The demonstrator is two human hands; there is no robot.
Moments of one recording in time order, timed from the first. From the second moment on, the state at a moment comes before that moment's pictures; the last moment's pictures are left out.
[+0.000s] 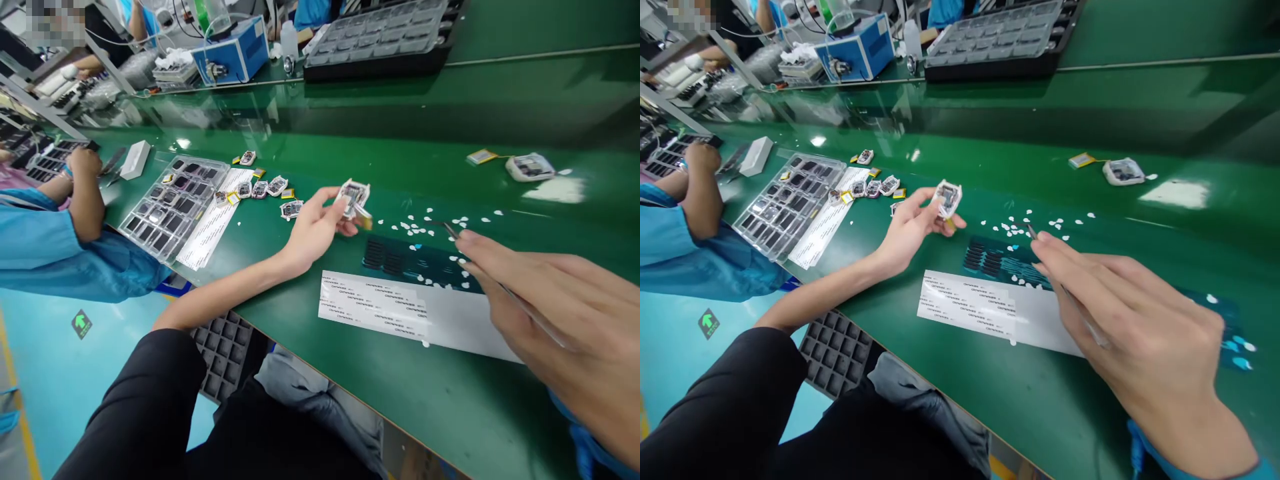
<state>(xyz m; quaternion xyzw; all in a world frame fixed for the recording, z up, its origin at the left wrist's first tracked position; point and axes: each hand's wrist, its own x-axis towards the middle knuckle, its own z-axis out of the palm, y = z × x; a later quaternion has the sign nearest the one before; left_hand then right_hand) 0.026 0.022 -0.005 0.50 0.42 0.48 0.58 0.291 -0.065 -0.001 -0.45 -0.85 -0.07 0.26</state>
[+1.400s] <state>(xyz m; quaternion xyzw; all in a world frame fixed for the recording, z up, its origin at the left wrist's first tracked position) 0.041 -0.010 0.000 0.45 0.42 0.43 0.66 0.272 -0.078 -0.021 -0.30 -0.90 -0.16 0.28</state>
